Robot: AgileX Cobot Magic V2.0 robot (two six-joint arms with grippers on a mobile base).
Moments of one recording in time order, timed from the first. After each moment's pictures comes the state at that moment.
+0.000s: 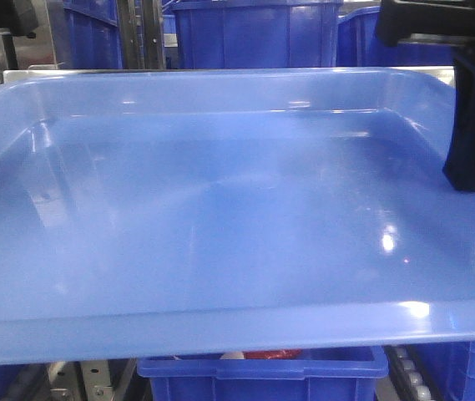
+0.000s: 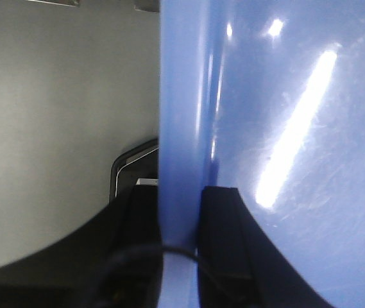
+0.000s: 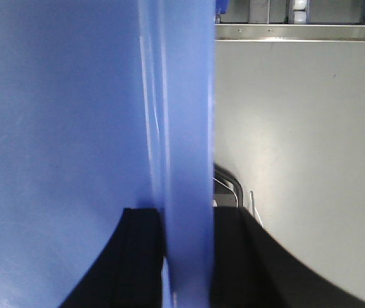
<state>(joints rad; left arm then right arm) -0.67 1.27 -1.04 0.06 1.14 -0.69 0.61 1.28 -1.02 -0.05 1.07 0.70</state>
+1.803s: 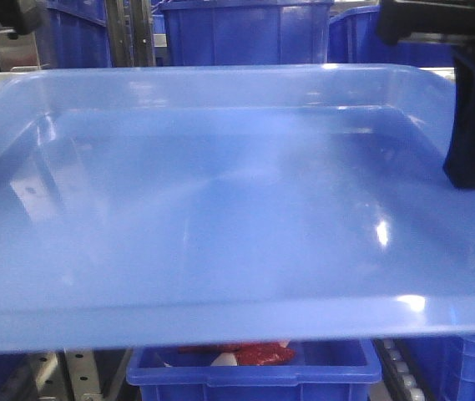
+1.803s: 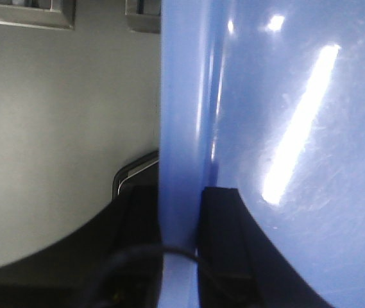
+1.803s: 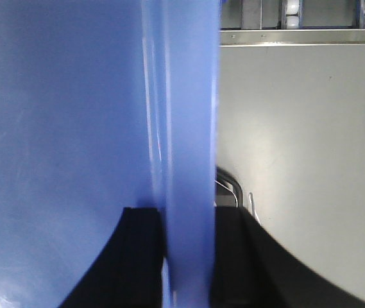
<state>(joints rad) -0.67 1.27 -1.04 0.08 1.11 -0.68 0.61 1.28 -1.03 -0.05 1.08 0.70</state>
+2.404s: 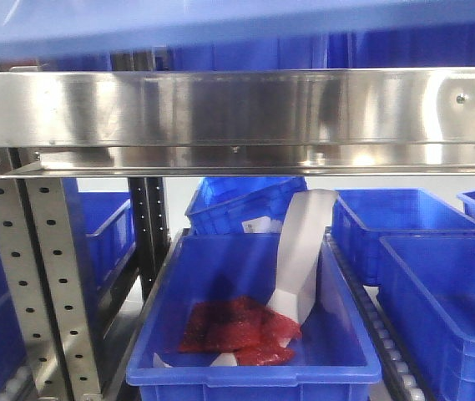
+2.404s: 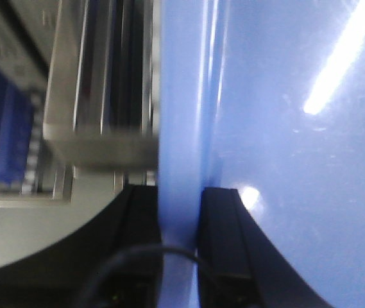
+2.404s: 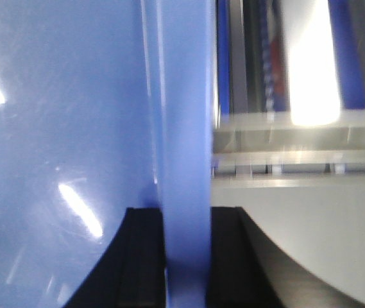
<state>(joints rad) -0.56 1.47 -1.59 0.19 1.08 -0.51 0.46 1.44 -1.61 -0.15 1.18 0.57</state>
